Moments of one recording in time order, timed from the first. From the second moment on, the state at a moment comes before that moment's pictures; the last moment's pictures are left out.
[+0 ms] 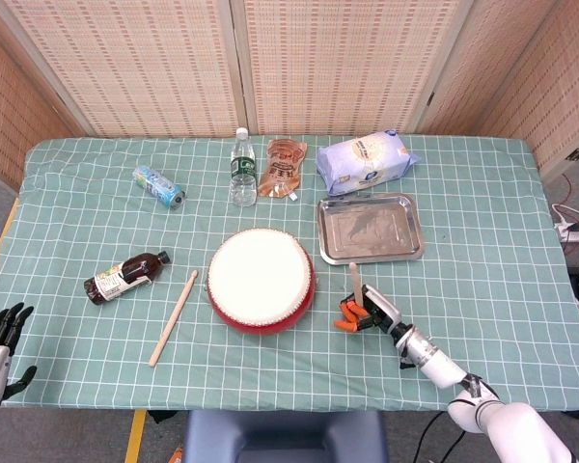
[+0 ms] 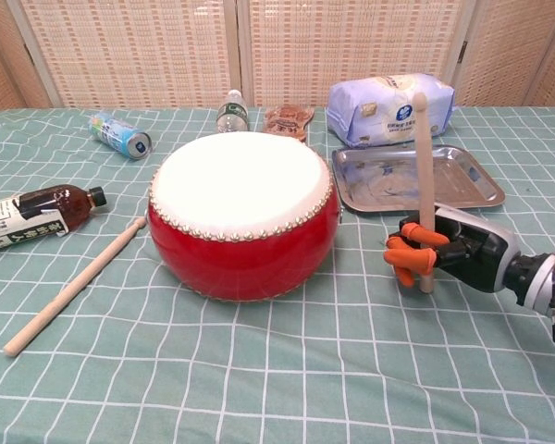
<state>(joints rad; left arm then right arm) -0.04 -1.16 -0.01 -1.46 1.49 1.46 -0.06 0.61 -1.93 -0.15 -0.51 -1.70 1.20 1.86</state>
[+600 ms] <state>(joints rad) -0.04 -1.17 -0.01 -1.44 1.47 1.45 -0.06 0.62 -1.93 -0.12 -0.50 -1.70 1.25 1.61</state>
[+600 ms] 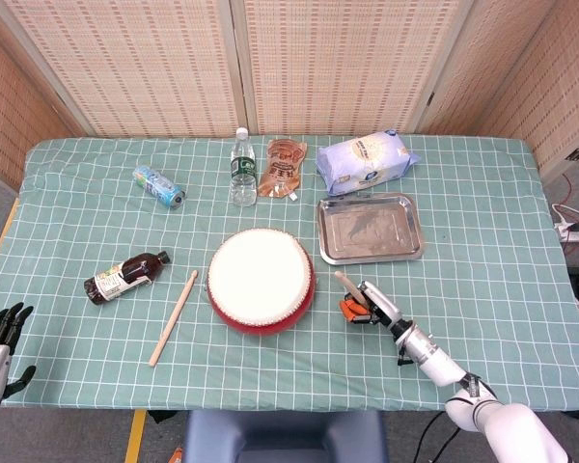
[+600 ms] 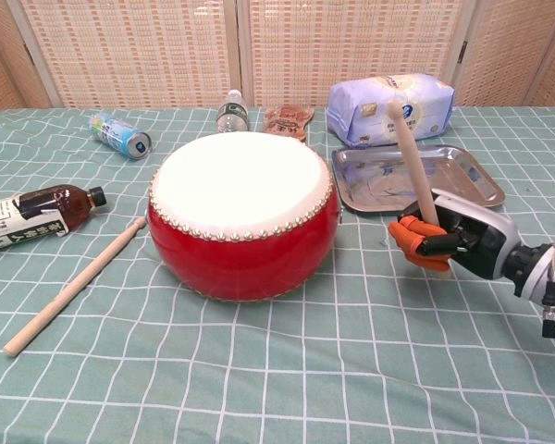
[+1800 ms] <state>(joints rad) -0.03 -1.17 -0.01 -1.44 1.52 1.51 -0.08 0.96 -1.44 0.18 -1.32 -1.09 0.72 -0.11</state>
